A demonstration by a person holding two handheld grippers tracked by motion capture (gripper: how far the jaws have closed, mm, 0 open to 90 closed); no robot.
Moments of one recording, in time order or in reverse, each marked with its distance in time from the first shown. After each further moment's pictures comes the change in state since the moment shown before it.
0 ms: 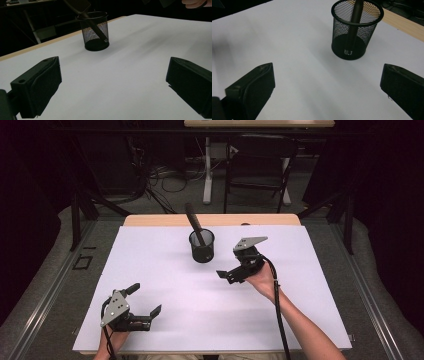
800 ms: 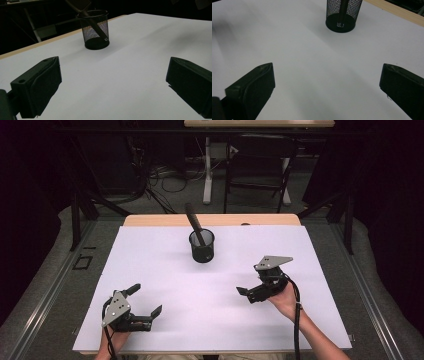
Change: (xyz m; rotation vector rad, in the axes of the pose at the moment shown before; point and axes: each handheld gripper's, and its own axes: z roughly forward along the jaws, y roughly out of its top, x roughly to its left) left arm -0.001 -0.001 0.002 0.009 0.005 -0.008; right arm 0.012 -0.052 -0.053 0.007 -0.070 0.003
